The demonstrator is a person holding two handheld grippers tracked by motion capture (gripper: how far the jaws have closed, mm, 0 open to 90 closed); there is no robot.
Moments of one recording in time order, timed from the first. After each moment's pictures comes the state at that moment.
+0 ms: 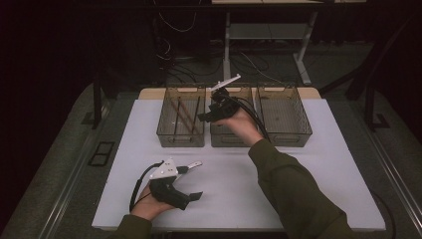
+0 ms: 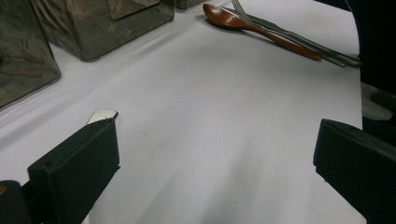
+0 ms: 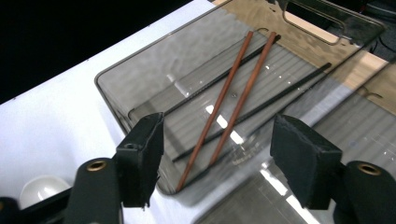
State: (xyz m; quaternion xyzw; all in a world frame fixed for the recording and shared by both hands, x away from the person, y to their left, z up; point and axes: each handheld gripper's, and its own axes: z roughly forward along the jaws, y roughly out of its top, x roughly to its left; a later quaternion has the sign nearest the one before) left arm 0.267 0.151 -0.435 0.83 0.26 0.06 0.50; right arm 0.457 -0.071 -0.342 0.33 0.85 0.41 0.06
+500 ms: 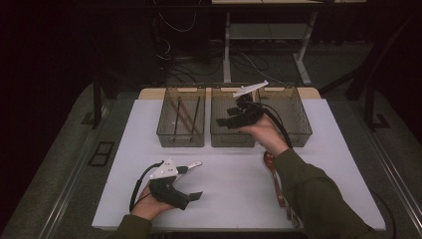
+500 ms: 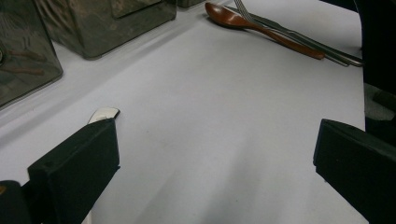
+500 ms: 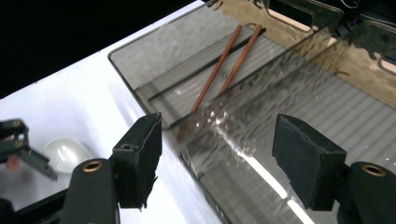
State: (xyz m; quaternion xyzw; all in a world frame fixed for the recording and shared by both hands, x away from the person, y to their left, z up) left arm 0.268 0.151 -0.436 0.83 0.26 0.06 0.50; right arm 0.428 -0.132 -0.341 0.33 0.83 0.44 0.06
